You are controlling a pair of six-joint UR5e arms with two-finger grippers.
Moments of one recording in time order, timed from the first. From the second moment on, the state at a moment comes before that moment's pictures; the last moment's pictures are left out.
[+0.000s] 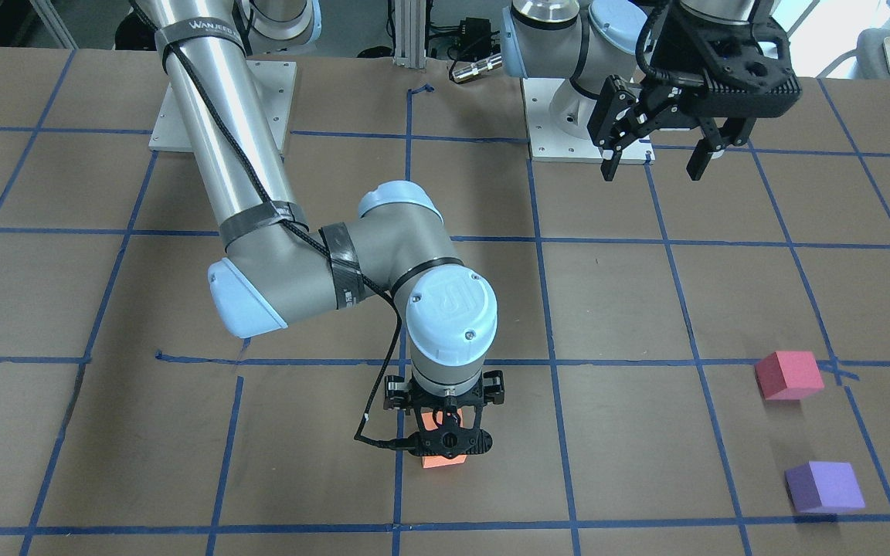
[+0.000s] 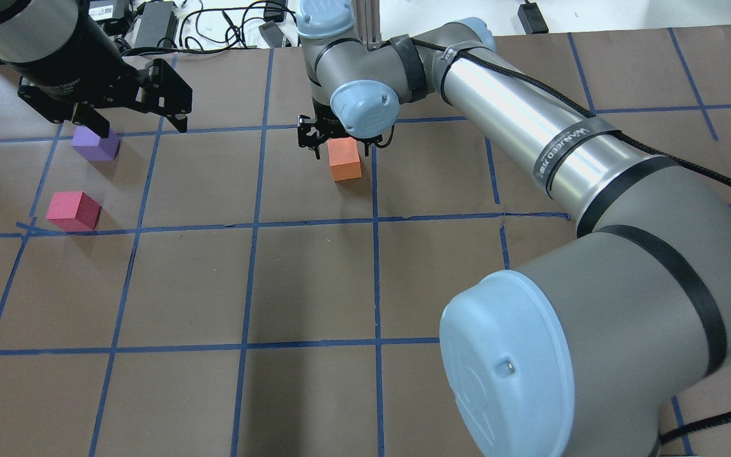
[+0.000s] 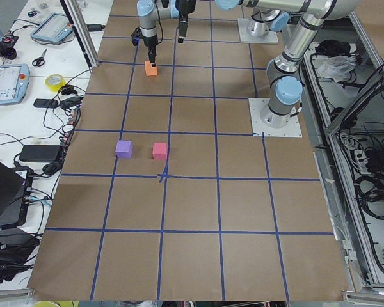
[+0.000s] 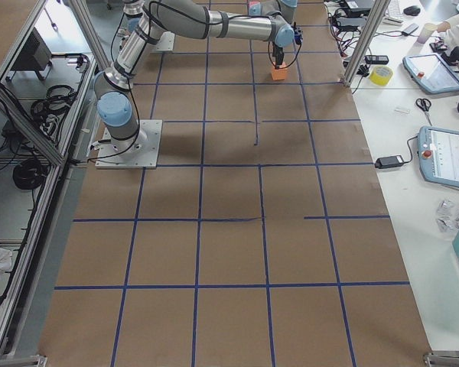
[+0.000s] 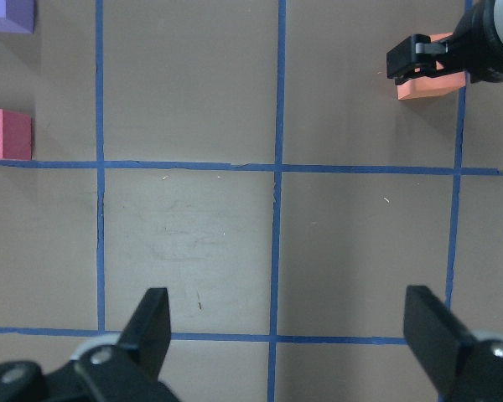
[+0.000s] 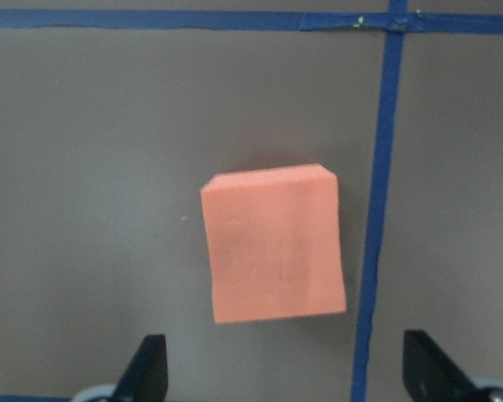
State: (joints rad) left arm -1.55 -1.49 -1.56 -1.50 1.58 -0.02; right arm 1.96 -0.84 1.11 -1.83 -1.54 0.37
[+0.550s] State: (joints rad) left arm -1.54 -1.72 -1.56 -1.33 1.55 -0.03; right arm 1.84 -1.15 1.12 -1.49 -1.54 0.28
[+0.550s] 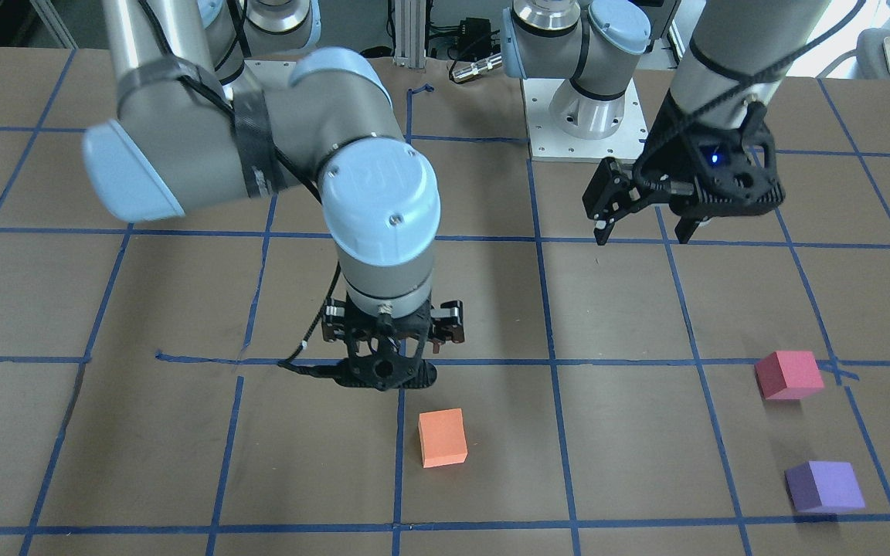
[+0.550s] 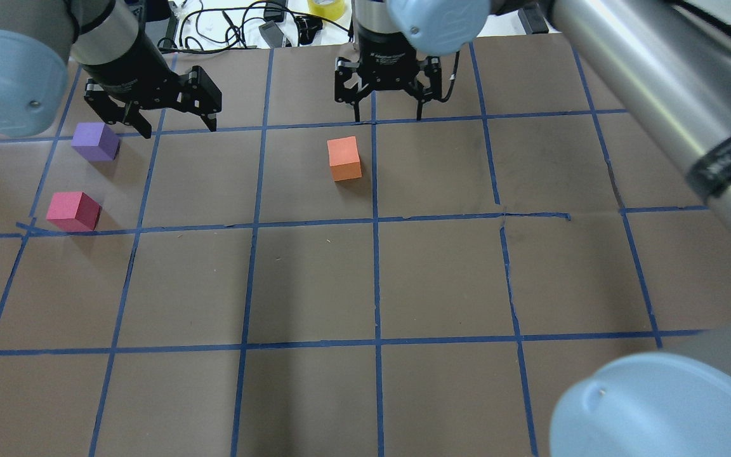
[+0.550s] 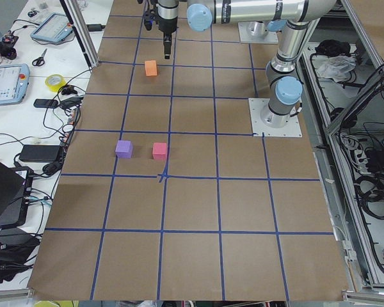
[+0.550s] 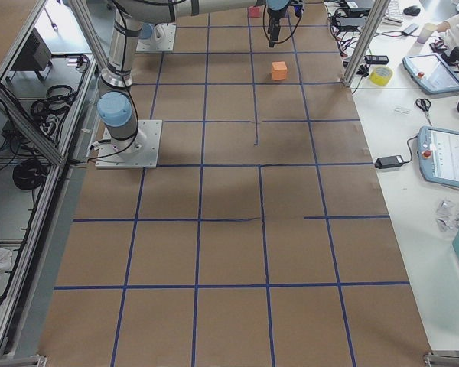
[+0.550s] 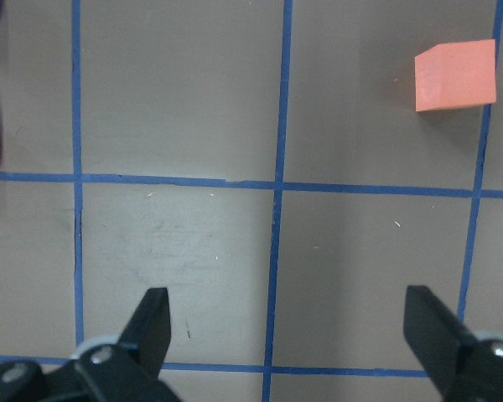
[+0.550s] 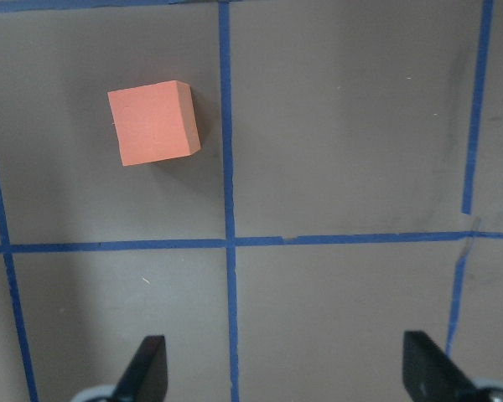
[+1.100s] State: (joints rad) left arm -1.71 -2.03 -1.46 -1.05 1.55 -0.12; right arm 1.70 -1.26 1.17 -1.46 -1.55 0.03
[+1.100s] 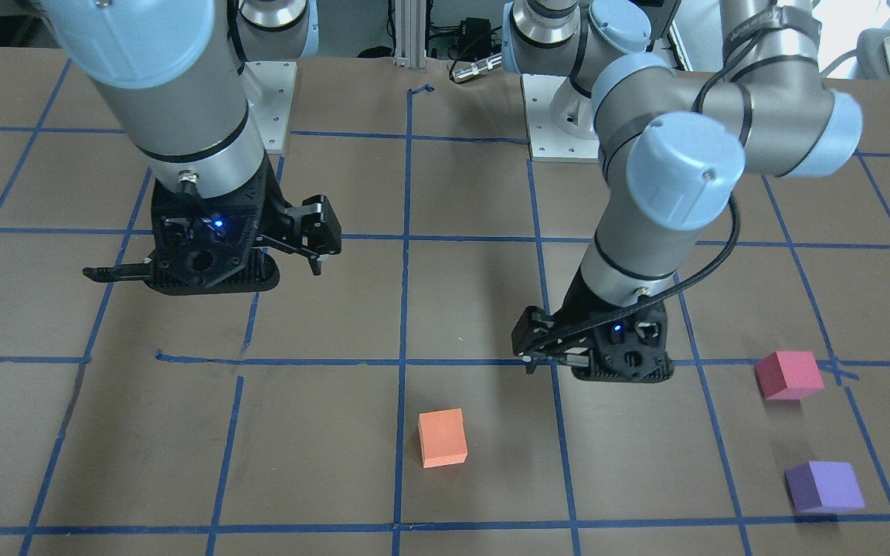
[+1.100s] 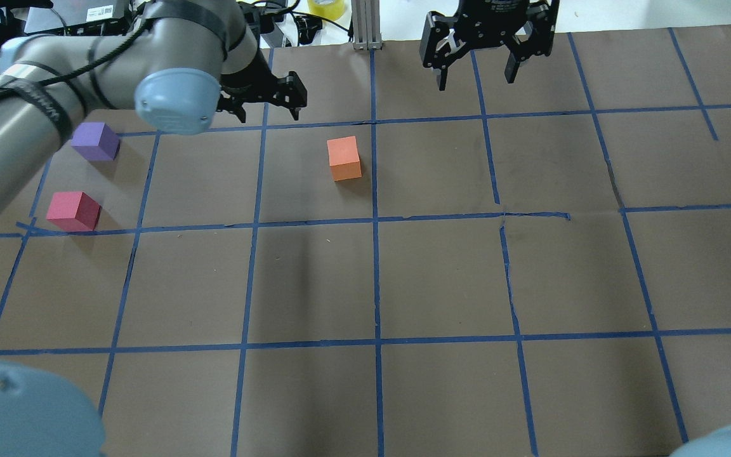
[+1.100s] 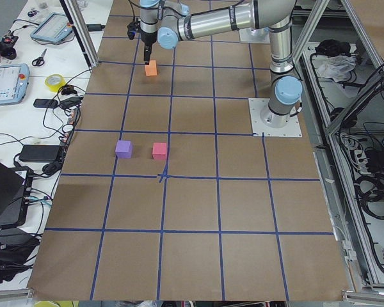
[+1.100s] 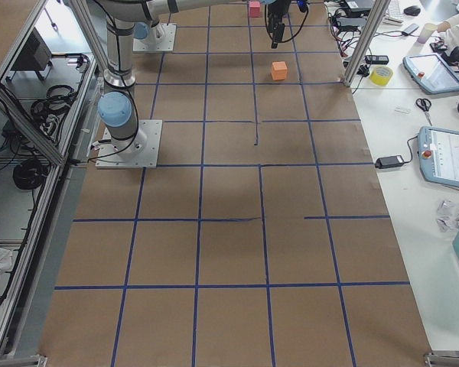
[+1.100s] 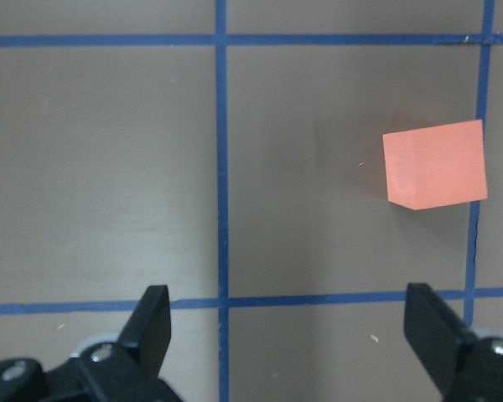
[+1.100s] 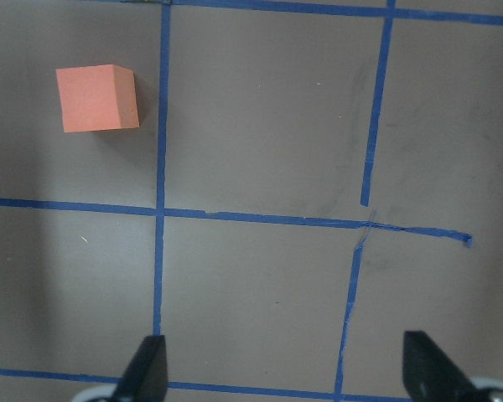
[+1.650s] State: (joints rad) left arm -1.80 -2.24 -1.36 -0.95 1.58 -0.27; right arm 1.67 -1.32 1.28 -1.56 -1.59 0.00
